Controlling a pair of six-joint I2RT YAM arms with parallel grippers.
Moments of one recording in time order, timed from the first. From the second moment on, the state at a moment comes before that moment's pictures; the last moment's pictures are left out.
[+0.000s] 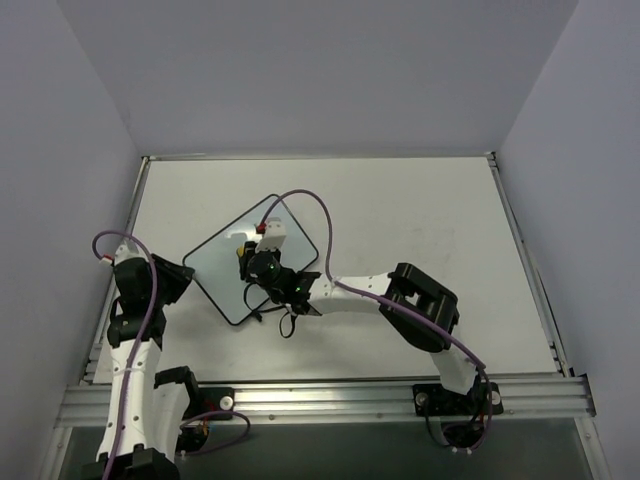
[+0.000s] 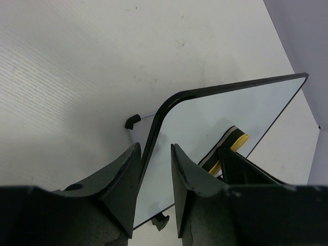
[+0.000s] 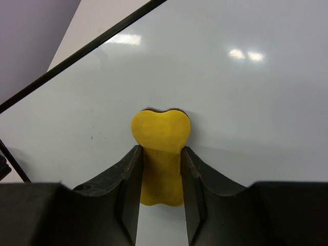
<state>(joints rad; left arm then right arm) 0.21 0.71 0.53 -0.38 0.13 -0.78 1.11 2.05 1.32 0.34 0.55 0.64</state>
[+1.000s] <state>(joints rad) 0.21 0.60 0.56 -0.38 0.04 -0.79 1.19 2.22 1.66 0.12 0.60 0.52</state>
